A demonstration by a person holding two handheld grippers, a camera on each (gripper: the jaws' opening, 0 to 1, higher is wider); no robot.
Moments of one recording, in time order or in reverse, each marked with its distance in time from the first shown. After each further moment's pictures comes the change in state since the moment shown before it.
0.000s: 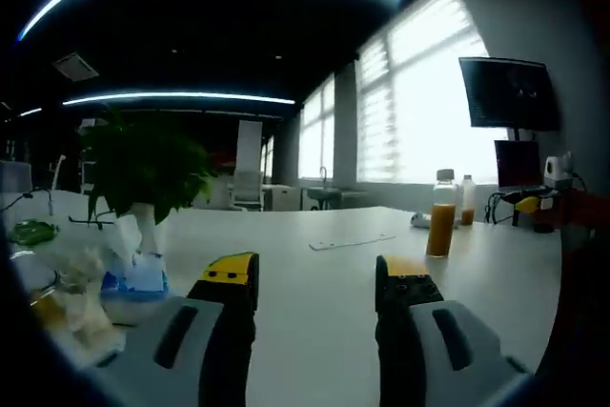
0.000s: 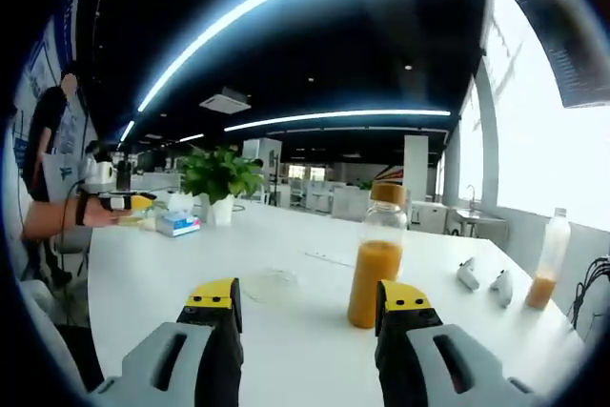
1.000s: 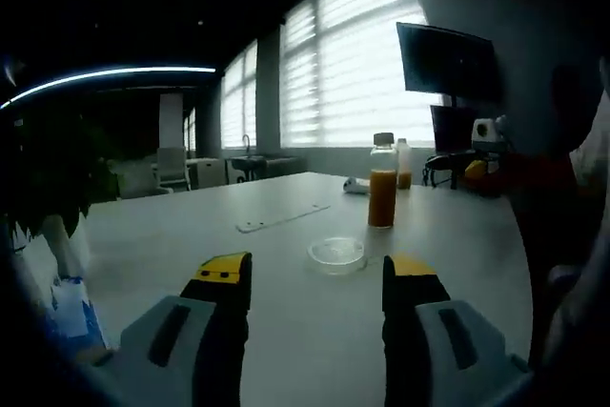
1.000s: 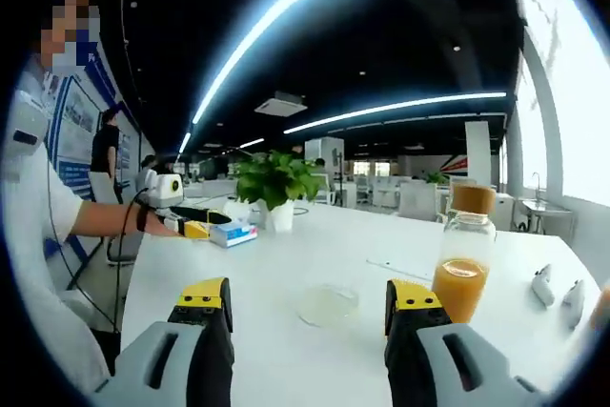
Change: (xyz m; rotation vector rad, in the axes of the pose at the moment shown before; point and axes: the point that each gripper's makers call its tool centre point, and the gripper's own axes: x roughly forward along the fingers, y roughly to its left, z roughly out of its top) left arm 0.059 -0.058 -0.026 0.082 0.174 -0.366; right arm 0.062 0.046 0.012 0.052 0.014 0.344
